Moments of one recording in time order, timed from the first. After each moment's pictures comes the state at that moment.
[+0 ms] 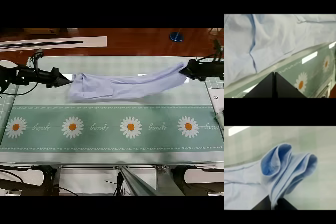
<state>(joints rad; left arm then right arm) 0.17 -1.63 1.30 0.58 -1.27 -1.09 -0.37 -1.54 1.38 -0.85 1.09 1.25</state>
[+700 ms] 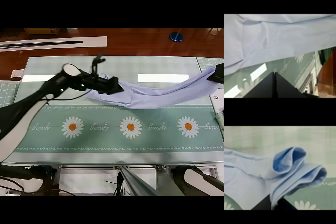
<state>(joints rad) -0.47 -1.65 1.30 0.42 -0.89 -1.23 -0.42 -1.16 1.38 -1.20 1.39 1.33</state>
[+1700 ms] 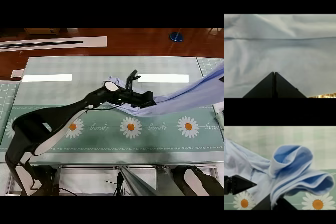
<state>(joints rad) -0.76 -1.94 1.53 0.13 -0.81 -1.19 -0.42 -0.89 1.38 -1.13 1.53 1.41</state>
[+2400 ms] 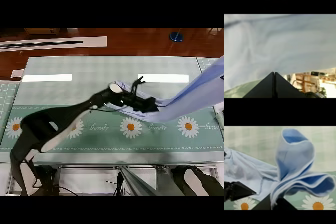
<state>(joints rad) -0.71 -1.96 1.58 0.18 -0.95 -1.16 -0.42 -0.88 1.37 -1.13 1.50 1.42</state>
